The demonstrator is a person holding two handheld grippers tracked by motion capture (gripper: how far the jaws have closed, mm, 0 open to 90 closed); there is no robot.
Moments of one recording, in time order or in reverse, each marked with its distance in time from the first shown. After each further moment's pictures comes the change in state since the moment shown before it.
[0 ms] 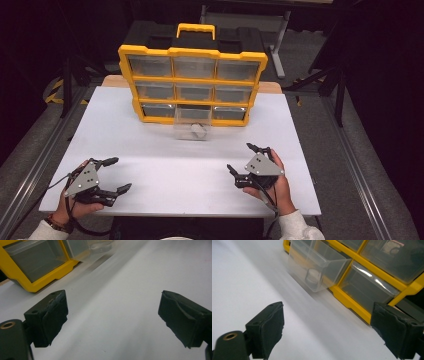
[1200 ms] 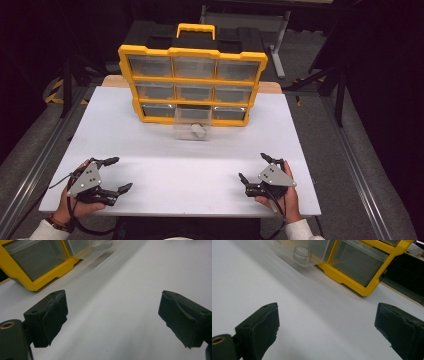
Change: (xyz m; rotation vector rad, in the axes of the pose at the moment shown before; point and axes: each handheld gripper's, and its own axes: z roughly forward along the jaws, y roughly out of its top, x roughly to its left) left arm -0.001 0.000 0.002 0.020 0.009 0.014; right arm -0.002 -0.050 -0.013 0.014 -0.066 0.087
